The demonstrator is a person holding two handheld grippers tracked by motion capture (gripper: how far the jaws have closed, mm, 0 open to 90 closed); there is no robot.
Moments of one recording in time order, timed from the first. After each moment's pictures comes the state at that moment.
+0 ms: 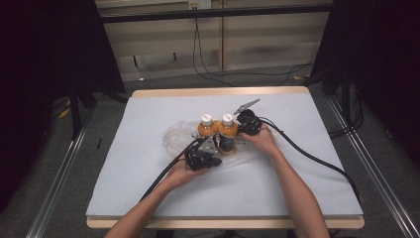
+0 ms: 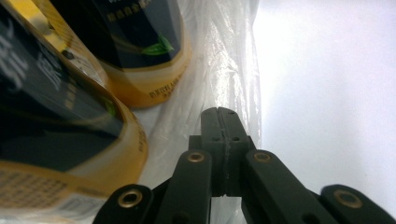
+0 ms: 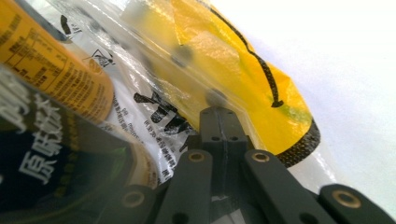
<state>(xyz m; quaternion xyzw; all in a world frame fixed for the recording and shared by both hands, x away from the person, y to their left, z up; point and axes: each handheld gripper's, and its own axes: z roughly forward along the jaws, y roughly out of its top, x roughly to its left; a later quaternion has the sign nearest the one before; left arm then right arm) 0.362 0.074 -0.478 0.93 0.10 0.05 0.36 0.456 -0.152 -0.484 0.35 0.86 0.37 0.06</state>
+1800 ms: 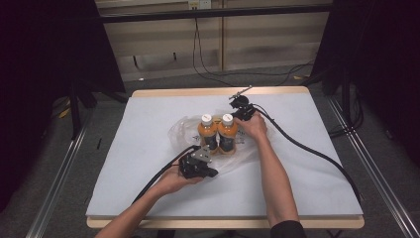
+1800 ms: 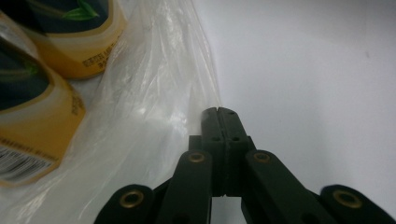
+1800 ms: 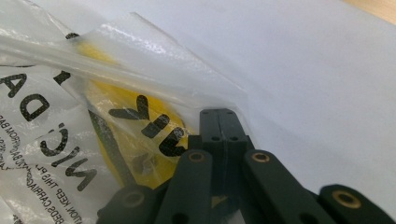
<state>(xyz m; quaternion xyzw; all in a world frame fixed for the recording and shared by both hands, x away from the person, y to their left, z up) 0.344 0.094 -0.475 0.93 0.06 0.00 0.35 0.511 -0.138 -0.481 0.44 0.83 0.32 0.13</state>
